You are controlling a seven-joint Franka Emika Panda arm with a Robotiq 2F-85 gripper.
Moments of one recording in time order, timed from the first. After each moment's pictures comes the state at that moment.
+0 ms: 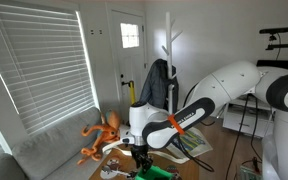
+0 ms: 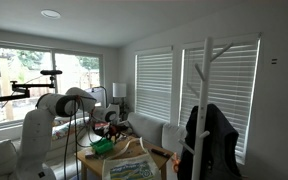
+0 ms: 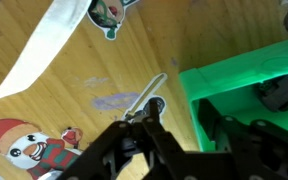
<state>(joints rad) 0.18 0.13 0.16 -2.06 0.05 2.22 -0.96</state>
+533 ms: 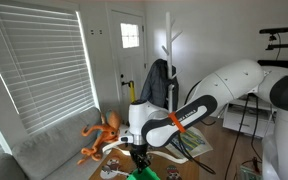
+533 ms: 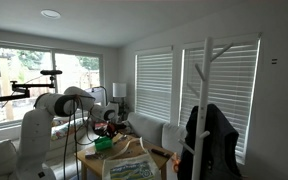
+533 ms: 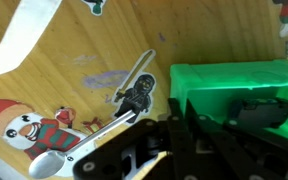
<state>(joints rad) 0.17 0.11 0.19 -2.06 0.11 2.22 -0.95</state>
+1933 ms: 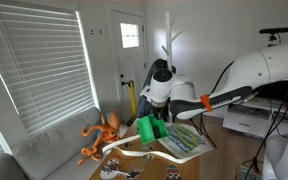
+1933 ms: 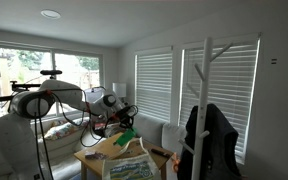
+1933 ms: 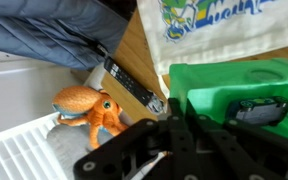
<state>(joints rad) 0.02 -0.22 0.12 -2.15 -0.63 2.16 -0.30</state>
